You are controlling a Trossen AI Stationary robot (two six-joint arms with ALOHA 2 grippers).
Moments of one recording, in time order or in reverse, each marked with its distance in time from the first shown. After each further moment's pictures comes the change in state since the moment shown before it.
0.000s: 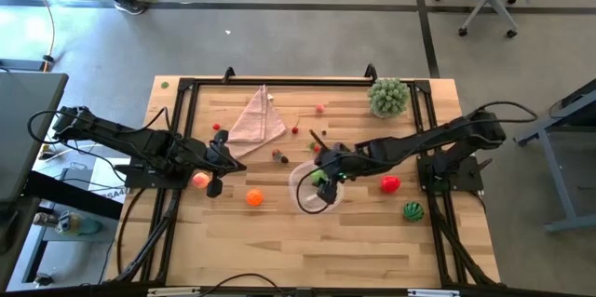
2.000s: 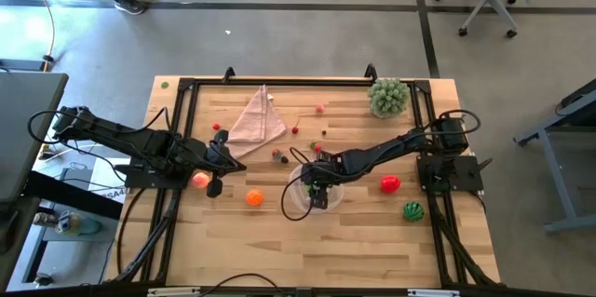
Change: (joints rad) left arm 0.000 0.000 0.000 0.000 0.000 0.000; right arm -0.035 0.283 0.000 0.126 -0.033 -0.272
